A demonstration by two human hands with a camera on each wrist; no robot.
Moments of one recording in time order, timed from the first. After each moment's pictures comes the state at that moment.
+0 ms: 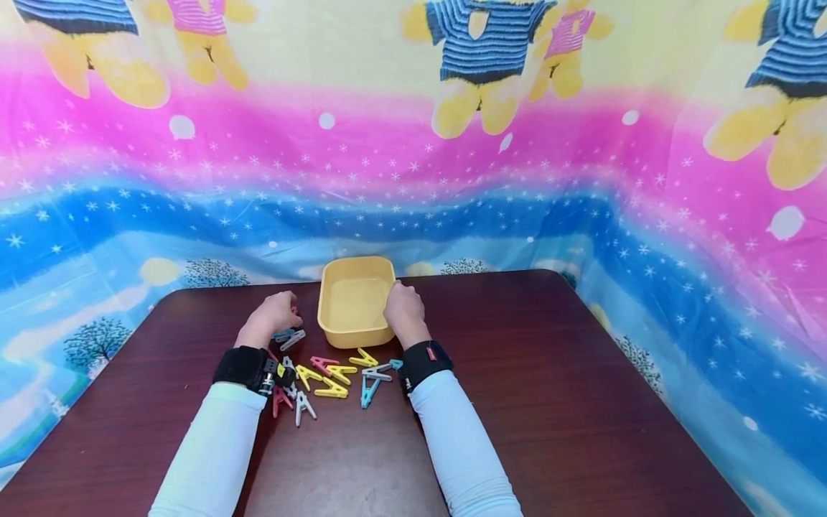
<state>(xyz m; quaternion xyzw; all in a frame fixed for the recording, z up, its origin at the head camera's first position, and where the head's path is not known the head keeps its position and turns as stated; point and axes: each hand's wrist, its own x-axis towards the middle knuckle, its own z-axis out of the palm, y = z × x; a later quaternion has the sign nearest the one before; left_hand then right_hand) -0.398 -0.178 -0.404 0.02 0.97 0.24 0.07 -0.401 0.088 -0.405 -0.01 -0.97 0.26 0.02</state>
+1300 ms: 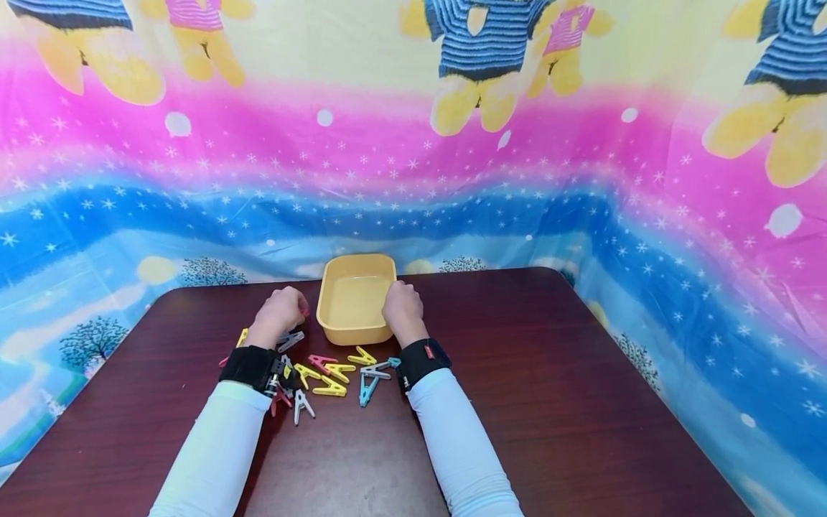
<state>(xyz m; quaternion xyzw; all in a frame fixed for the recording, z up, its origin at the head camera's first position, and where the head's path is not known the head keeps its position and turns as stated) -0.400 -0.160 -0.403 0.01 0.97 0.23 0.03 -0.400 0.087 -0.407 -0.03 -0.96 0.26 0.03</state>
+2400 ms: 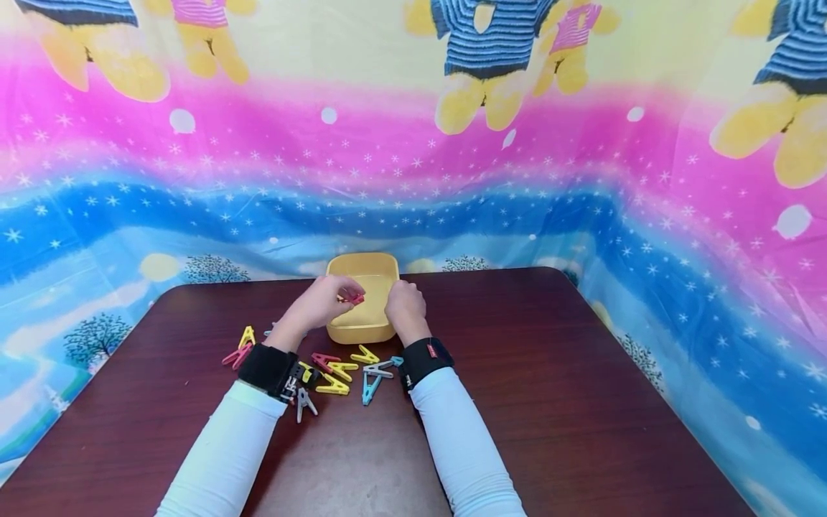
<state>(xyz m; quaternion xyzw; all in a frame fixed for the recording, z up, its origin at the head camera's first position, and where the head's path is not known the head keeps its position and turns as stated) -0.385 -0.098 -0.370 0.23 0.93 0.28 -0.02 -0.403 0.085 -0.405 -0.04 -0.97 0.25 0.02</state>
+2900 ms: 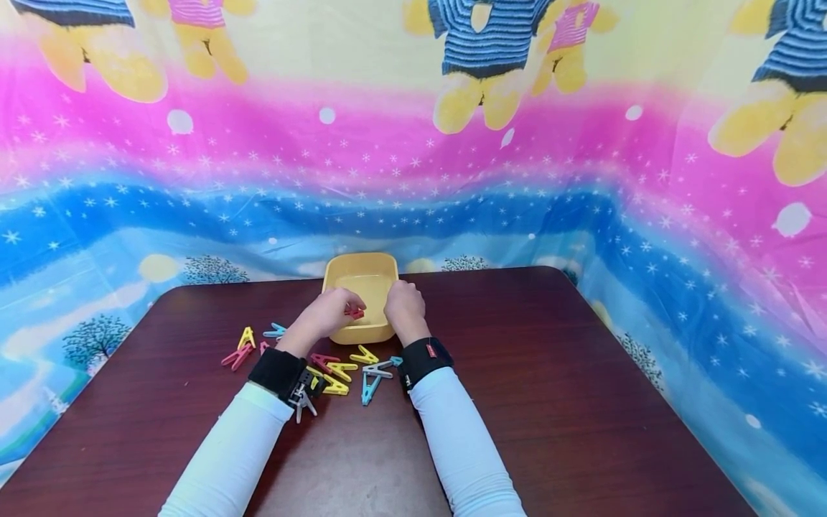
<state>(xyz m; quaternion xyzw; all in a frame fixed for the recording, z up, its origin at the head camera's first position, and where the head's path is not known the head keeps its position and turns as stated) -0.391 -0.085 -0.396 0.21 0.96 0.20 0.00 -0.402 0.085 -0.404 -0.04 -0.97 0.25 0.02</state>
